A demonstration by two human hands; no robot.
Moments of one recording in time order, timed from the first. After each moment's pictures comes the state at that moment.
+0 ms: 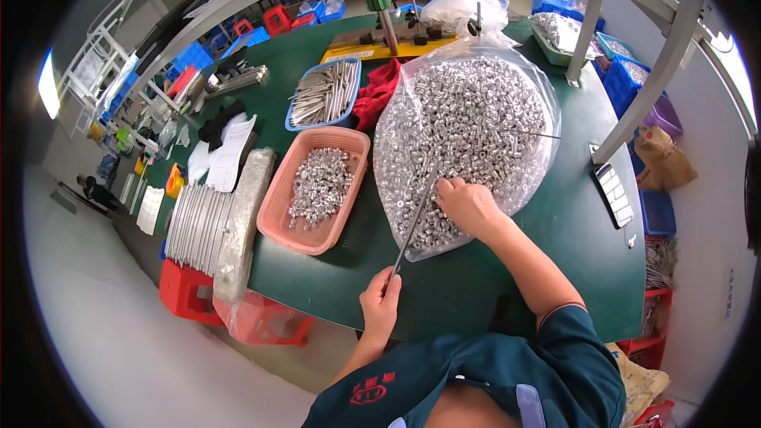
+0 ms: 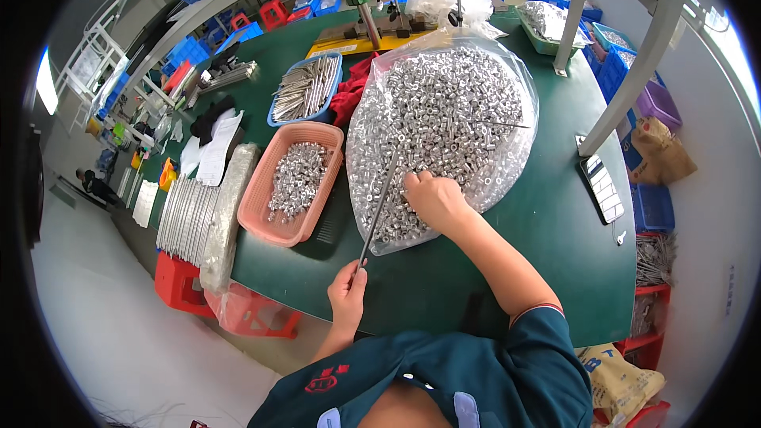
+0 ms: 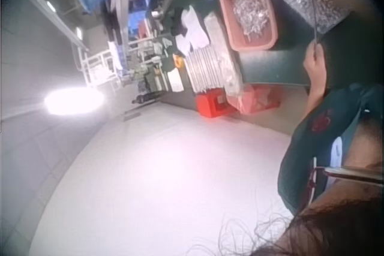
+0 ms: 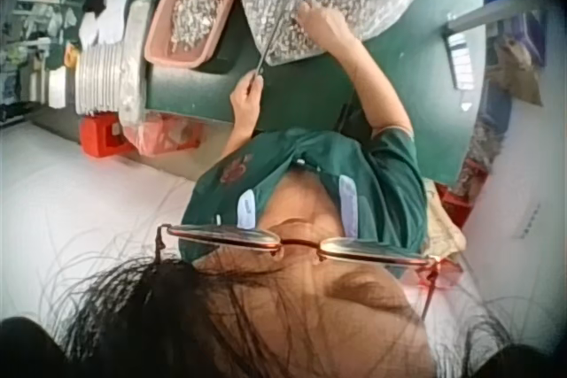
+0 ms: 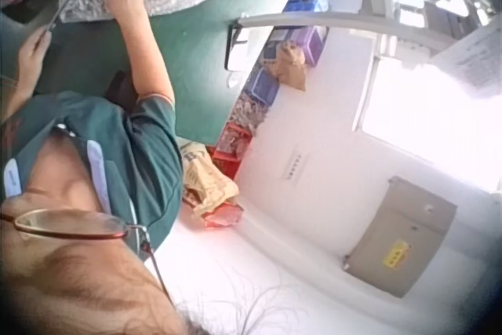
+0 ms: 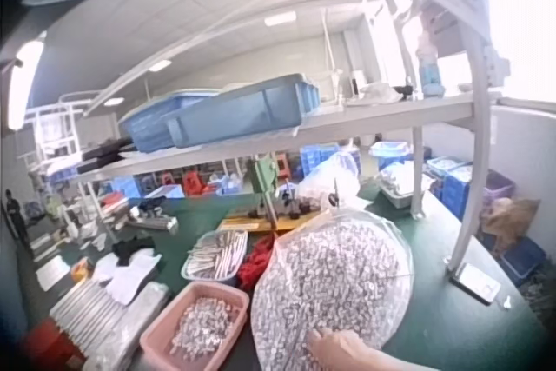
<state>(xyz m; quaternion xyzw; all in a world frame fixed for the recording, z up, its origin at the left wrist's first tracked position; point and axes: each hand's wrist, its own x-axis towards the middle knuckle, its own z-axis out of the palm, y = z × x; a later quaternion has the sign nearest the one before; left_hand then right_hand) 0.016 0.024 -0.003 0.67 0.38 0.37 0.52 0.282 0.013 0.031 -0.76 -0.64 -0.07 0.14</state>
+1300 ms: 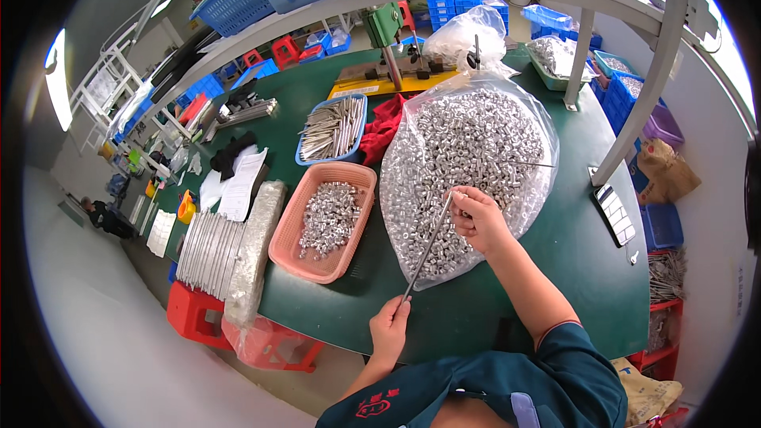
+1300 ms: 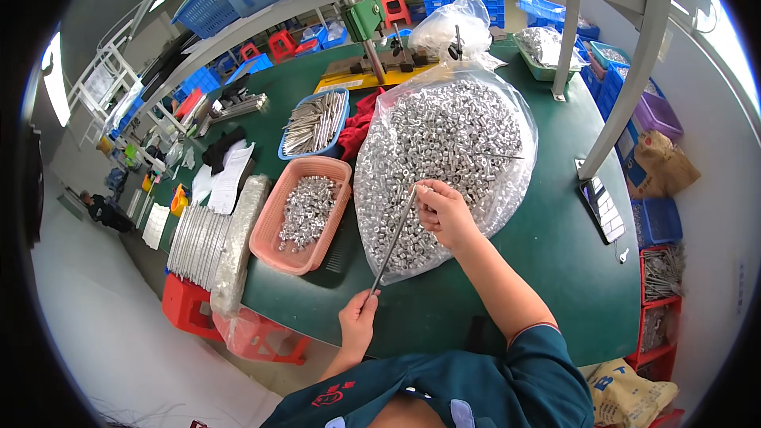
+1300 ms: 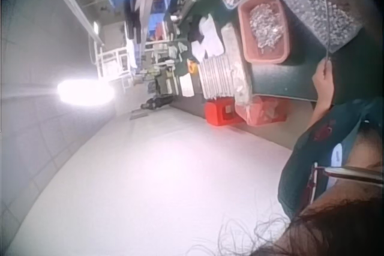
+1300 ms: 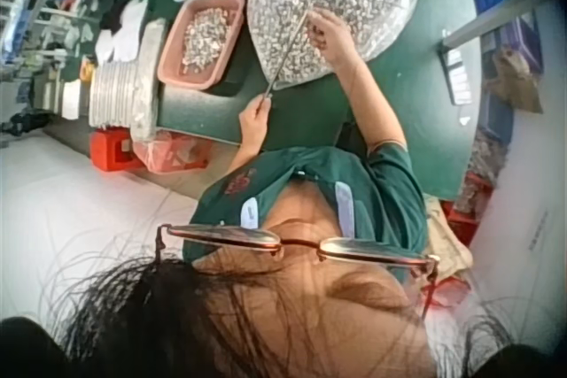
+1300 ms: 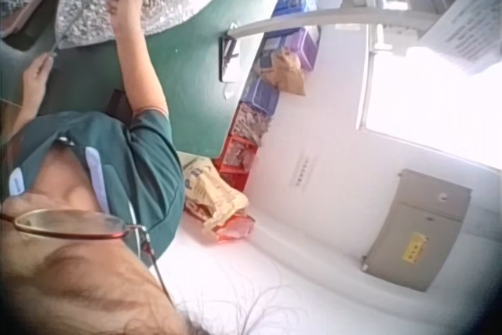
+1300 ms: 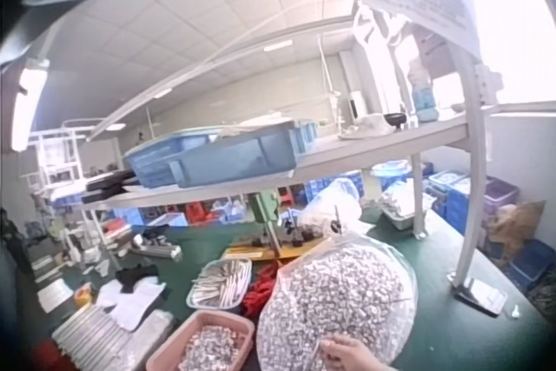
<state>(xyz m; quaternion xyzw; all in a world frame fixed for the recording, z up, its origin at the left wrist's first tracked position) 0.018 0.021 0.001 0.70 0.40 0.34 0.49 0.292 0.016 0.072 -0.37 -0.15 0.52 0.76</state>
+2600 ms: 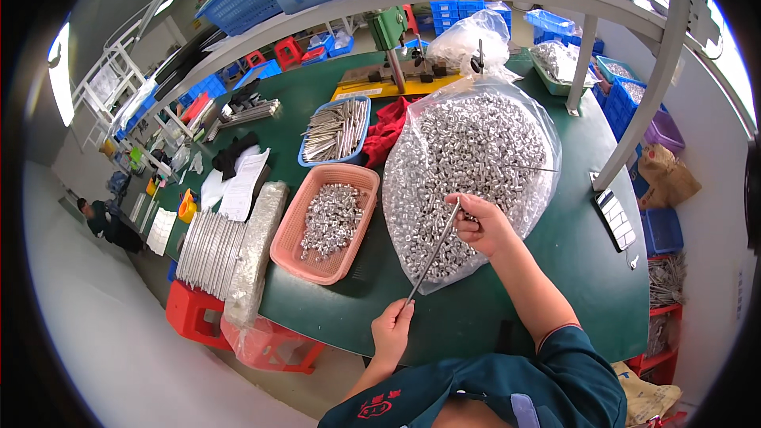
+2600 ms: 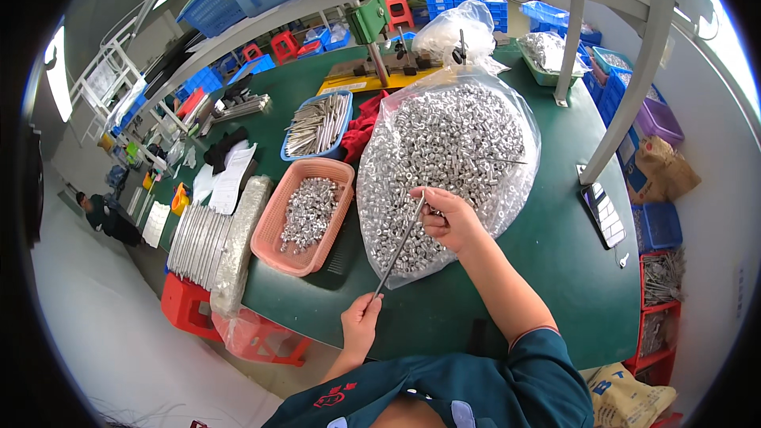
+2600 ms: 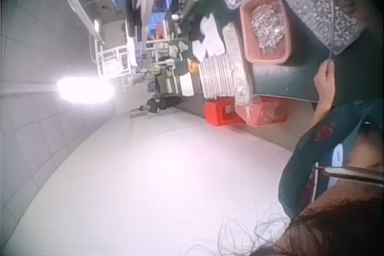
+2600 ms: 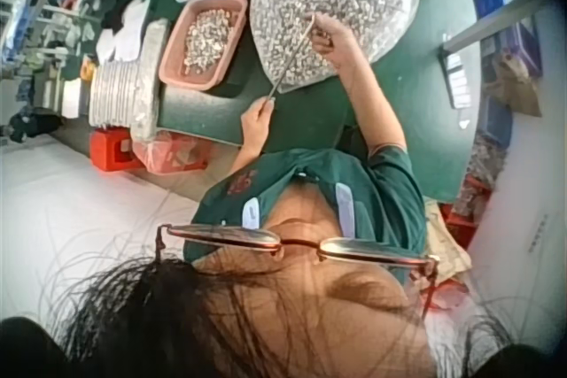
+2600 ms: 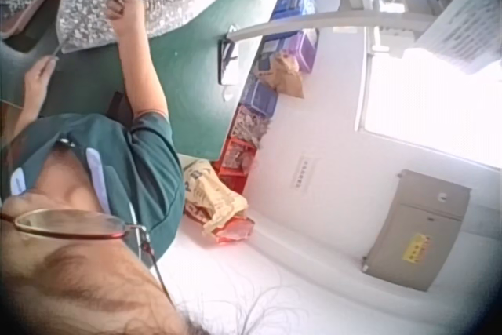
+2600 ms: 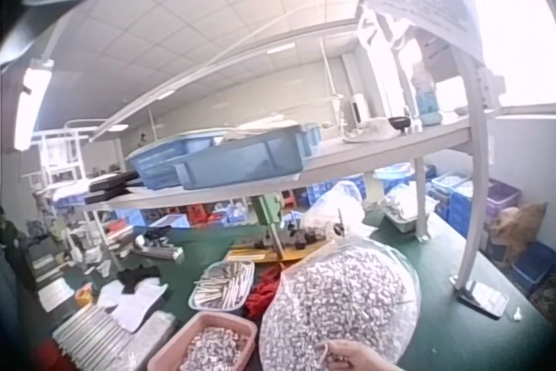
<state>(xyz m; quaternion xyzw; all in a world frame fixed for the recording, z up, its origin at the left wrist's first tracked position) 0.020 0.019 0.007 0.70 0.40 0.32 0.49 0.304 0.013 0.065 -0.26 -0.12 0.62 0.73</state>
